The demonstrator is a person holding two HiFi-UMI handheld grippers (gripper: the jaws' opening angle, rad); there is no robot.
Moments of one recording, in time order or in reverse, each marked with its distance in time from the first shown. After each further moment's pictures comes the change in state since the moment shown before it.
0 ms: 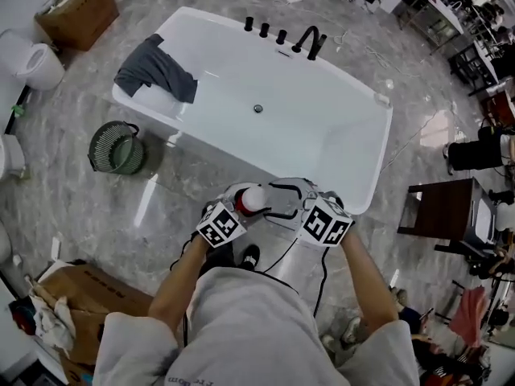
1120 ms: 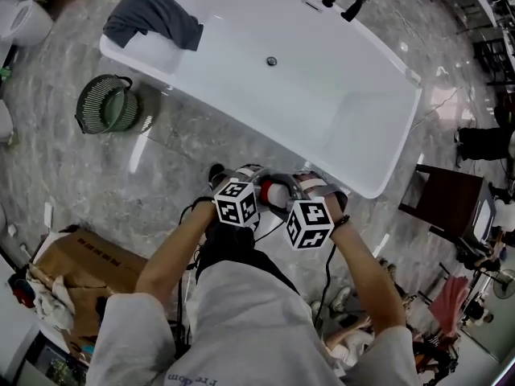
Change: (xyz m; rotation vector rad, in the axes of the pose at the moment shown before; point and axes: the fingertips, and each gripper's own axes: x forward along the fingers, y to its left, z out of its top) left arm 0.043 -0.013 -0.095 0.186 0.166 -0.417; right arm 0.120 0.003 -0.081 -0.188 0.418 0.144
